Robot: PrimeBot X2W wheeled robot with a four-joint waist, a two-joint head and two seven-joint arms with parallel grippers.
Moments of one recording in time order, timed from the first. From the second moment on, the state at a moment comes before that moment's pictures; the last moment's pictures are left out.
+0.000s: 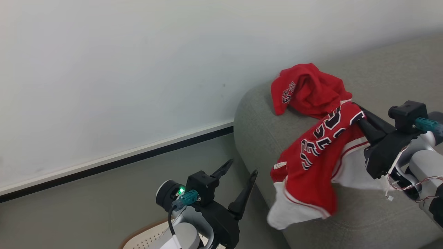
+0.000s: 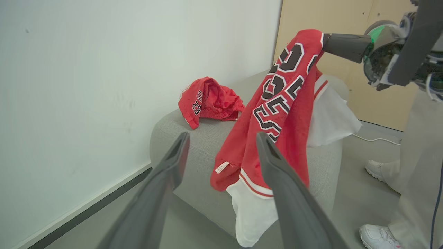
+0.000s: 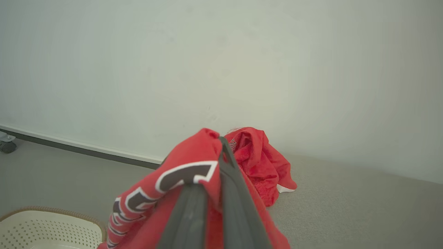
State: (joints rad) left arm -0.50 0.09 -0.88 0.47 -0.67 0.04 -0.20; right arm -0.84 -0.57 1.04 0.67 0.78 0.12 -0.26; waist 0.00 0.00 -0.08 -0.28
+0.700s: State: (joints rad) left arm -0.51 0.12 -0.90 0.38 -0.61 0.08 -0.20; right arm -1.11 -0.61 0.93 0.71 0.78 0.08 -0.22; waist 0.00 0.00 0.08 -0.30
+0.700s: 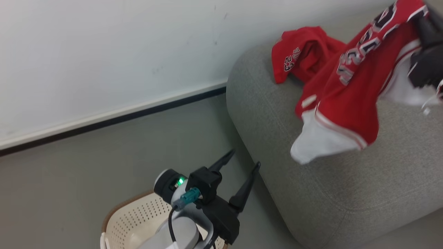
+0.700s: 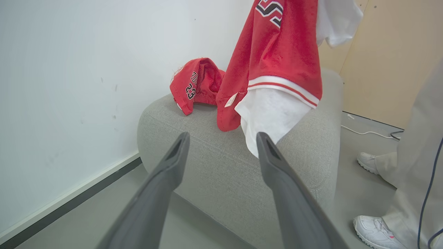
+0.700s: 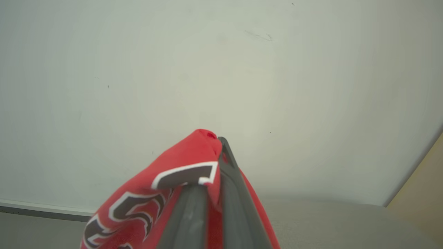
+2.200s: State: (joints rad) left arm -0.80 0.25 -0.82 0.18 -0.44 0.11 -0.08; right arm -1.41 -0.53 0.80 1.05 0.81 -0.03 -0.21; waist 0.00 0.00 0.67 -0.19
